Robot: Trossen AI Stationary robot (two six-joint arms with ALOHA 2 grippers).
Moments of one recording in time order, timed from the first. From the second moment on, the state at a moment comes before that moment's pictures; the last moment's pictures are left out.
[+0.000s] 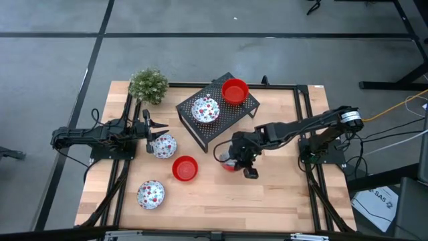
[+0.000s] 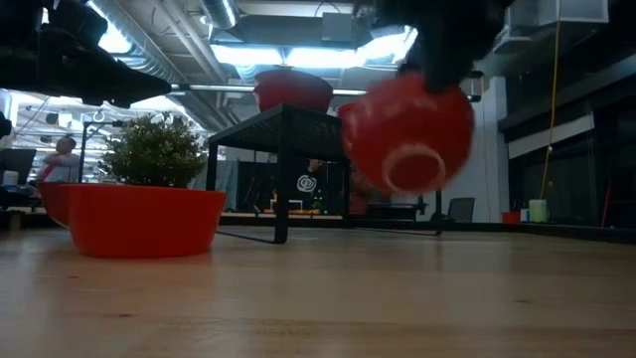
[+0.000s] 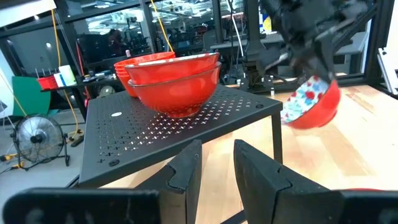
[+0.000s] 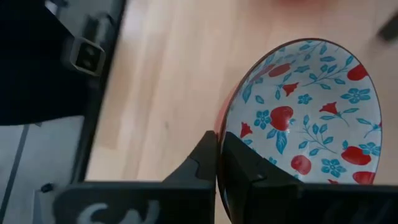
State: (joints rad) left arm 0.02 0.00 0.05 -0.06 -0.22 0.15; right arm 0.15 1.52 1.15 -0.55 -0.33 0.12
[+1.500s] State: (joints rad) left arm 0.02 0.00 0.05 -0.06 -0.22 0.15; right arm -0.13 1.52 1.36 -0.13 -0.45 -0.01
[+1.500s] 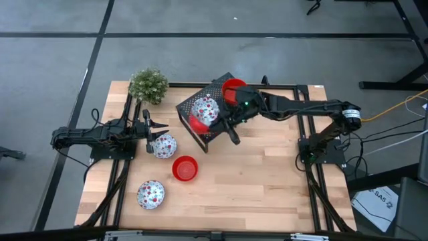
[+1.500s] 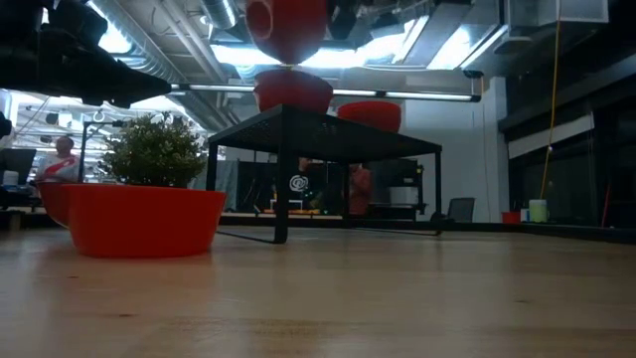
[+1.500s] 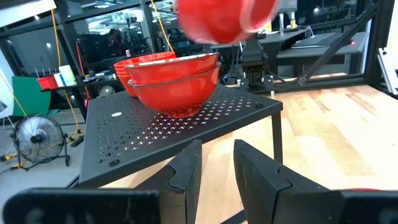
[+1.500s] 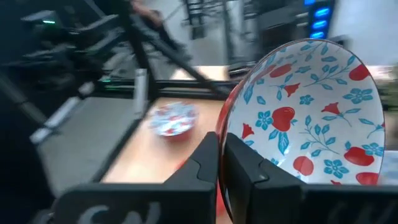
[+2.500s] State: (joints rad) left arm 0.02 0.00 0.05 -0.06 -0.22 0.15; right arm -0.13 1.56 1.55 -0.47 -0.03 -0.44
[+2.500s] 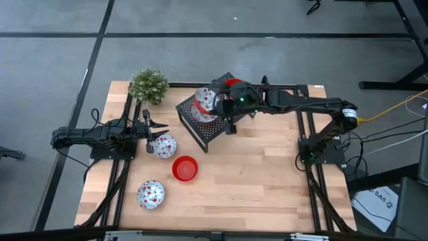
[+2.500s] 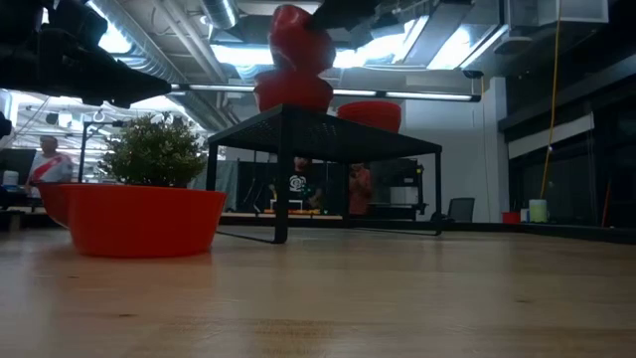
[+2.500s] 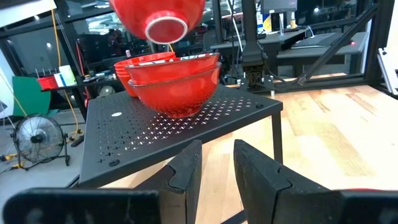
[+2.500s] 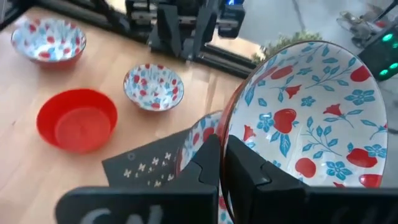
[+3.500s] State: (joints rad) left arm 0.02 0.00 0.05 -0.06 -0.22 0.15; right arm -0.13 1.76 1.82 -0.84 -0.02 -0.51
